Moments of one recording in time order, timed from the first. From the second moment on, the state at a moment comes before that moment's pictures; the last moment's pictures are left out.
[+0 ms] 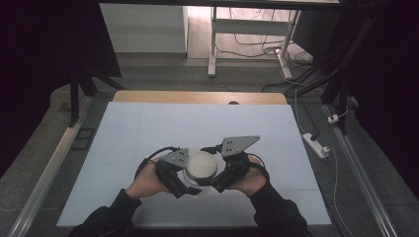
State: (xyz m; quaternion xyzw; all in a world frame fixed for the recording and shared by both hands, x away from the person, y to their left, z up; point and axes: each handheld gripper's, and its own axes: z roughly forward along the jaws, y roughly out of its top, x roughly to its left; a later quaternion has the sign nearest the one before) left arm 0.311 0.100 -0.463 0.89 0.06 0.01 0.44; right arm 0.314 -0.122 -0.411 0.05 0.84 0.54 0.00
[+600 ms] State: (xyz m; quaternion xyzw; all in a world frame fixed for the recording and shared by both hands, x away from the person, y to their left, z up) left arm 0.325 0.113 -0.466 0.88 0.13 0.04 0.45; right arm 0.309 -0.128 -0.407 0.06 0.84 0.54 0.02
